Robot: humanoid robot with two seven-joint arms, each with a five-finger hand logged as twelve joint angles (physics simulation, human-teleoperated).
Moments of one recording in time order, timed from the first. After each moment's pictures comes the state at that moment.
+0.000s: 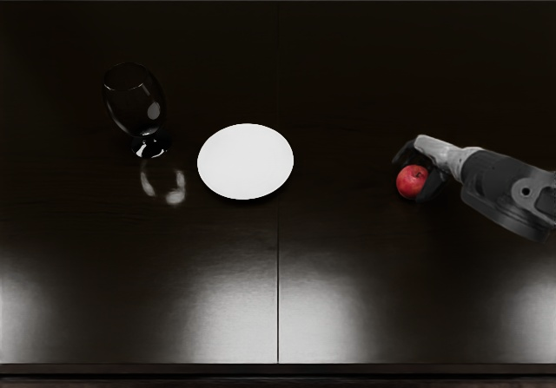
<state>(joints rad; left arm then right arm) -0.04 0.00 0.31 -0.15 -0.05 0.02 0.05 0.87 -0.67 0.35 1.46 -1.14 -0.03 -0.61</state>
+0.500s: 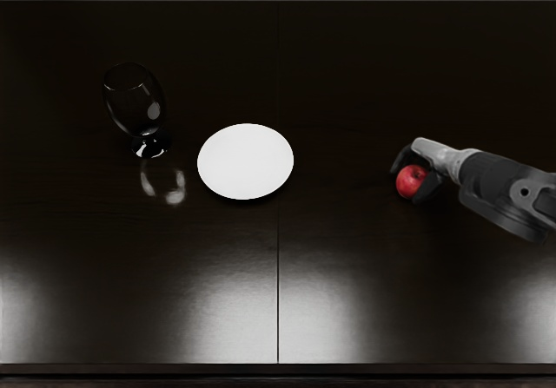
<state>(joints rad) -0.04 0.00 0.31 -0.15 -0.05 0.02 0.05 0.87 -0.66 0.36 1.46 -1.13 -0.02 -0.61</state>
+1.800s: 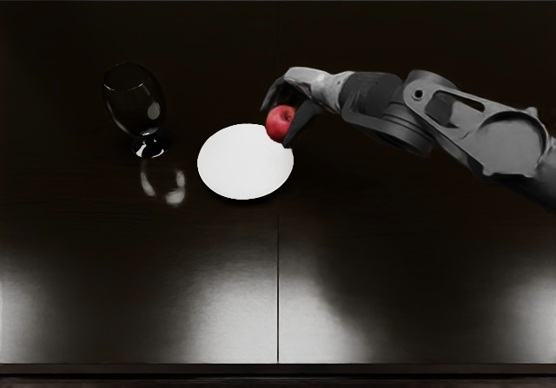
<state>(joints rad) -0.04 0.00 0.31 -0.15 -0.05 0.02 0.05 1.14 -0.23 0.49 1.20 -0.95 0.10 -0.61</state>
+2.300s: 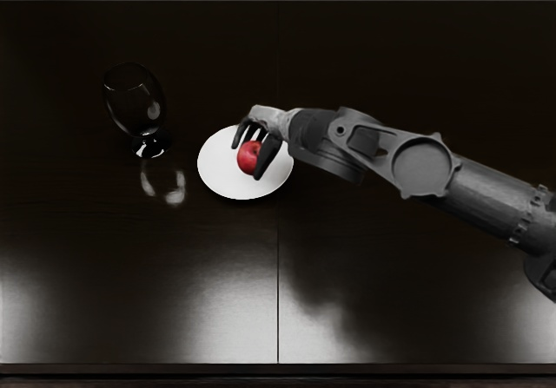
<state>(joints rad) -0.04 0.00 0.31 -0.15 -0.05 0.02 0.05 1.15 0.00 0.38 1.00 -1.00 0.06 -0.61</state>
